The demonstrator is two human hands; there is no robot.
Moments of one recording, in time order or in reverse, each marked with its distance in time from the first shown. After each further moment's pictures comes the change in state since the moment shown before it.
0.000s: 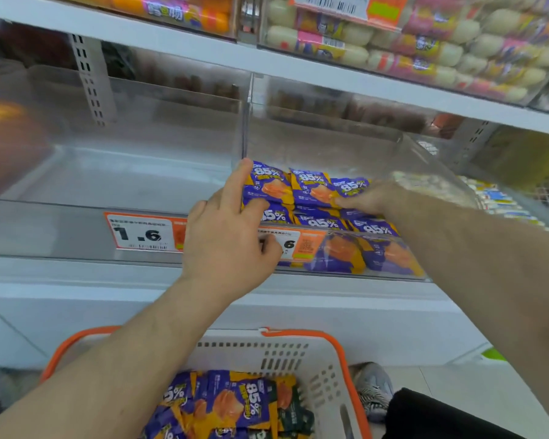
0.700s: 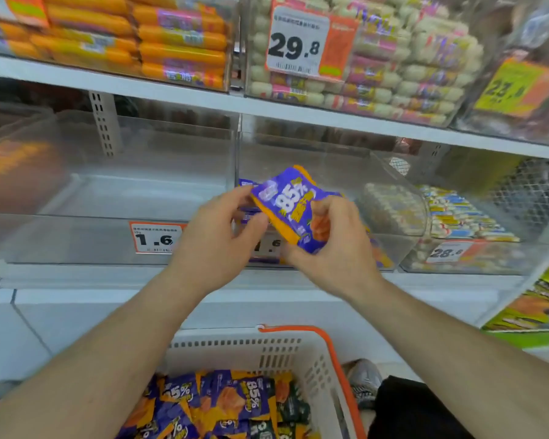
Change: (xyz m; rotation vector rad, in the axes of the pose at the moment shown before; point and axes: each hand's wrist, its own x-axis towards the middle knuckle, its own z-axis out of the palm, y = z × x) left_hand -0.014 0.013 -0.062 -0.718 0.011 -0.057; right_hand -0.206 0.006 0.035 0.498 0.555 -0.739
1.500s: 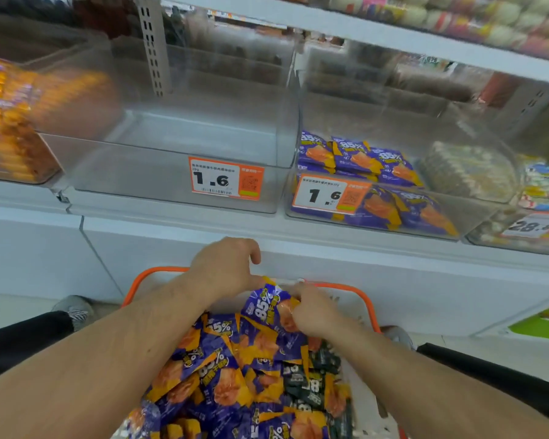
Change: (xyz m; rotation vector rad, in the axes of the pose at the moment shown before) left_hand -0.079 -0.102 -0.004 0.601 -0.627 -0.498; right_hand -0.119 0.026 0.128 -0.071 -0.968 0.535
